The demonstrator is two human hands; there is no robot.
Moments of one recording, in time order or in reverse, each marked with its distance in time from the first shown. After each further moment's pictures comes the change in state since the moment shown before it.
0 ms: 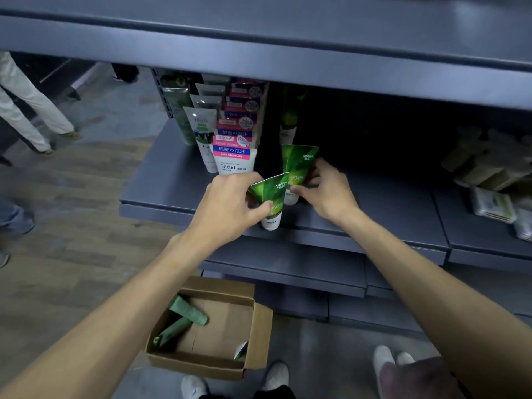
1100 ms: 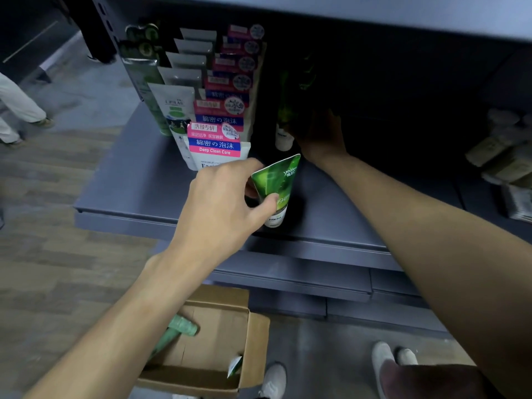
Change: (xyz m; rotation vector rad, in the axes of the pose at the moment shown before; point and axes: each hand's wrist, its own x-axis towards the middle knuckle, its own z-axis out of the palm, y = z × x) left_hand 0.026 -0.004 0.016 -0.045 0.093 -0.006; right_hand 0.131 0.008 0.026 -0.386 0.142 -0.013
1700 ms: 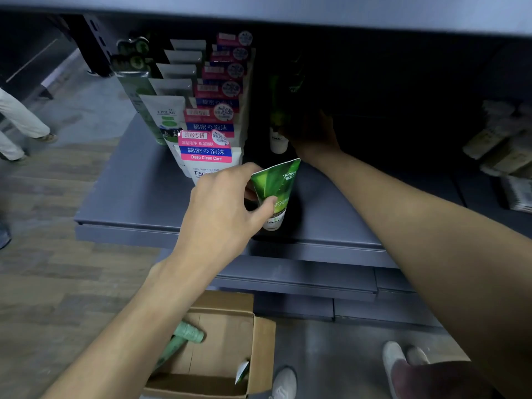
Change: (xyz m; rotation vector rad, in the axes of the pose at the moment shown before) left_hand 0.003 0.009 0.006 0.022 -0.019 -0.049; right_hand 0.001 0.000 -0.003 0.044 -0.054 0.006
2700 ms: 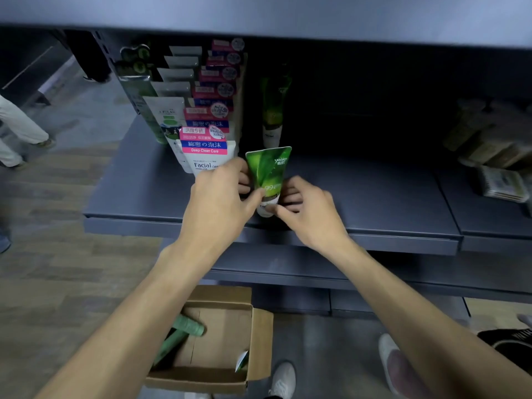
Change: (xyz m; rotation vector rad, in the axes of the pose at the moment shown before) left_hand -0.009 0.002 0.001 -0.037 -0.030 -0.102; right_hand -0.160 0.008 0.003 0.500 -0.062 -0.039
